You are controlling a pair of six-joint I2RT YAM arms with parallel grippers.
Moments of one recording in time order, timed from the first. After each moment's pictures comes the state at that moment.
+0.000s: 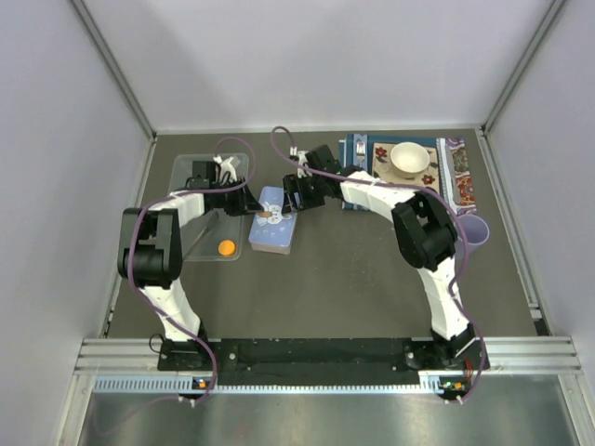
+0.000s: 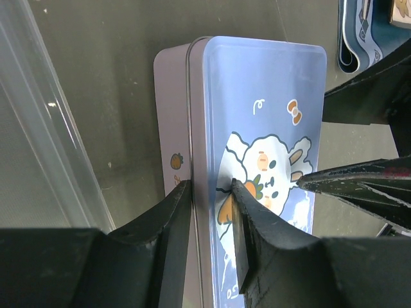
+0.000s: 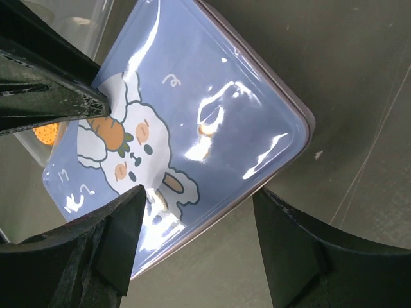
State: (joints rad) left arm -0.05 1.84 1.10 -0.14 0.65 -0.29; right arm 0.64 2.19 1.71 -0.35 -0.37 0.30
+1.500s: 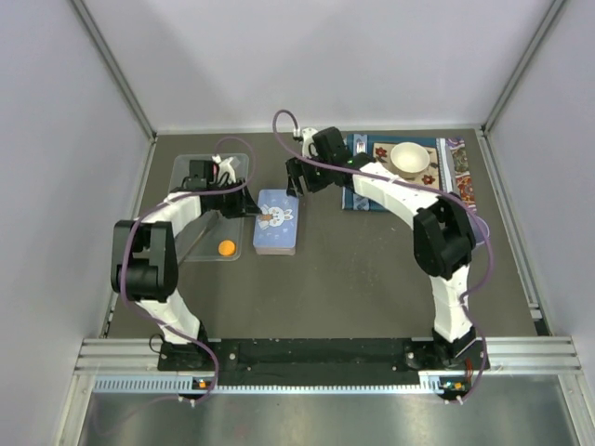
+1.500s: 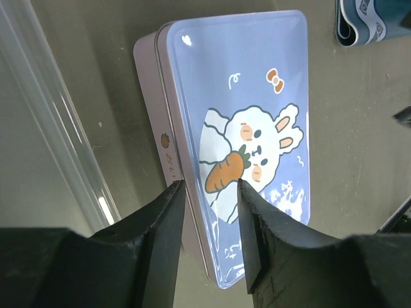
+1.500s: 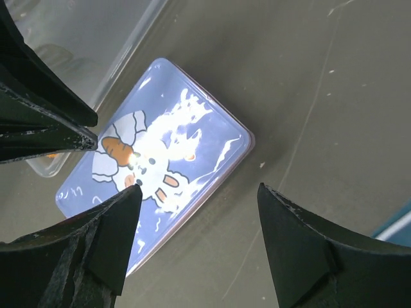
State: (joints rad) left arm -0.06 1.73 1.08 -0.26 0.62 -0.23; right arm 0.63 2.07 1.74 -0.39 -0.26 0.16
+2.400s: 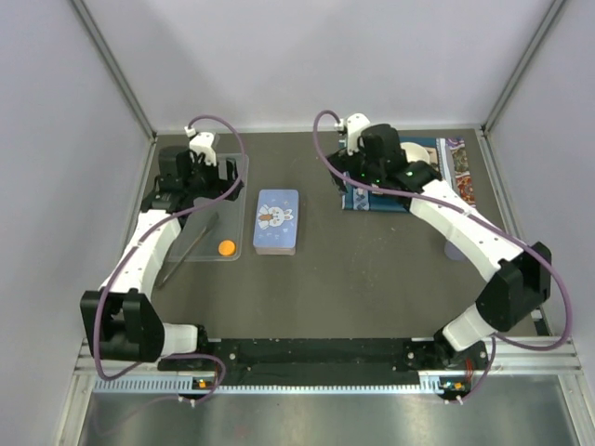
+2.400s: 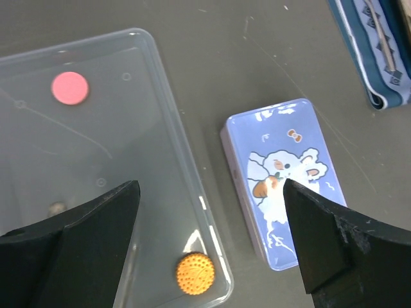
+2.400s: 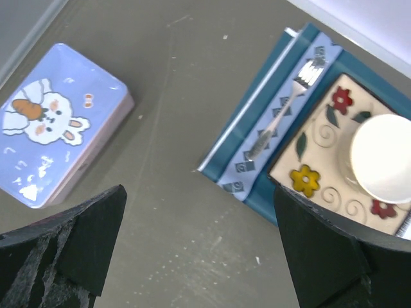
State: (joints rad) left arm -0.06 1.33 1.09 -0.28 0.31 0.01; right arm 0.59 1.55 1.46 -0.46 0.09 -0.07
